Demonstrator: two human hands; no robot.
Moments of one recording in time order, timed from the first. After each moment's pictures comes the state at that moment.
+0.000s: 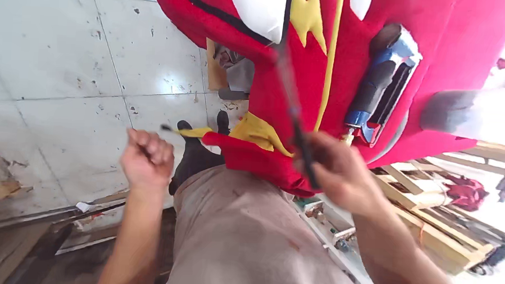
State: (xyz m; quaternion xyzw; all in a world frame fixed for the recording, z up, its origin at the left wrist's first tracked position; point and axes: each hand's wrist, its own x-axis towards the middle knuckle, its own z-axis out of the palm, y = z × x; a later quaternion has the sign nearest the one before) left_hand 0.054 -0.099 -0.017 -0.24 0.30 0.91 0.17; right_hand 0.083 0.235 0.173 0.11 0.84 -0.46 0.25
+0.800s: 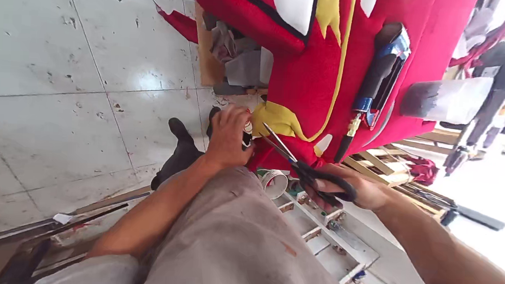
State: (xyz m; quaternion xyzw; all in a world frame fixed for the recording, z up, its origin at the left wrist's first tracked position) left_hand 0.058 -0.023 -0.038 0.27 0.81 0.49 0.20; right_hand 0.125 0.217 0.179 0.25 0.56 -0.54 0.57
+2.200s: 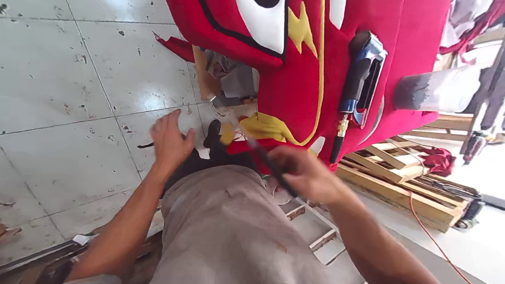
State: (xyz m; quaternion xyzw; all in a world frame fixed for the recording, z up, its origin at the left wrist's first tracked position) left_hand -0.005 -0.120 -0.086 0.12 0.89 0.37 0.25; right_hand 0.096 0.145 0.162 0.15 0.77 -0.53 0.31
